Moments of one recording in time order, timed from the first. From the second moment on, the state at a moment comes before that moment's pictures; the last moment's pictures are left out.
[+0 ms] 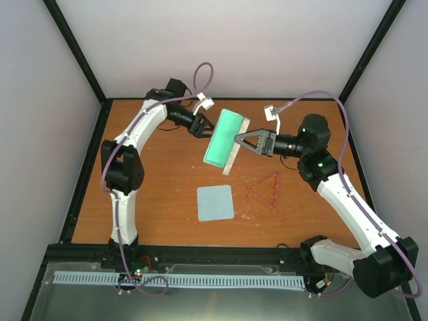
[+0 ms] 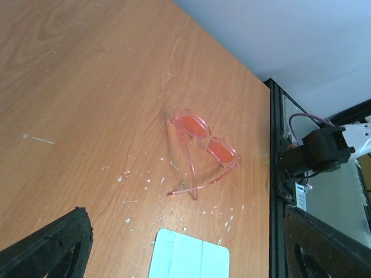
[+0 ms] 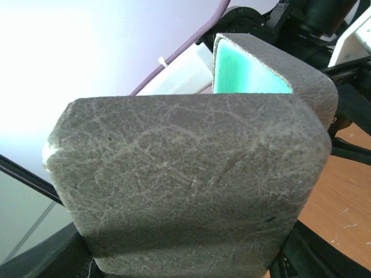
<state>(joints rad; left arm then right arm) -0.32 2.10 2.01 -1.15 1.05 0.48 0.38 1.12 1.00 0.09 -1.01 0.81</state>
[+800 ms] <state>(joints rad) -0.15 1.84 1.88 -1.02 1.29 0.33 0.34 1.50 0.65 1.38 -0.62 1.28</state>
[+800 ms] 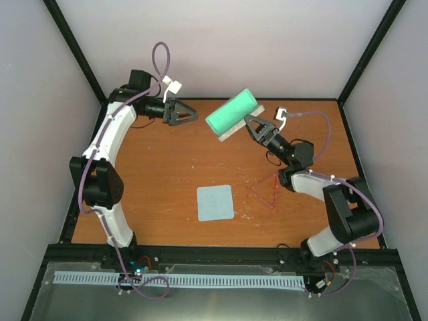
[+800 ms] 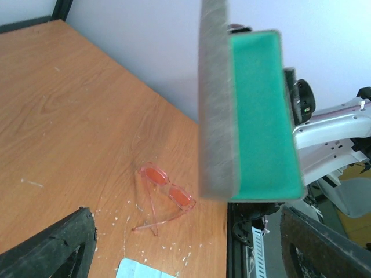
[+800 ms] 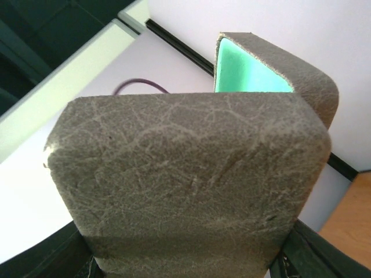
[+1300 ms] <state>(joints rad) -0.17 1.82 1.83 -0.88 1.36 0.21 0.35 1.53 0.75 1.47 -0.66 1.35</state>
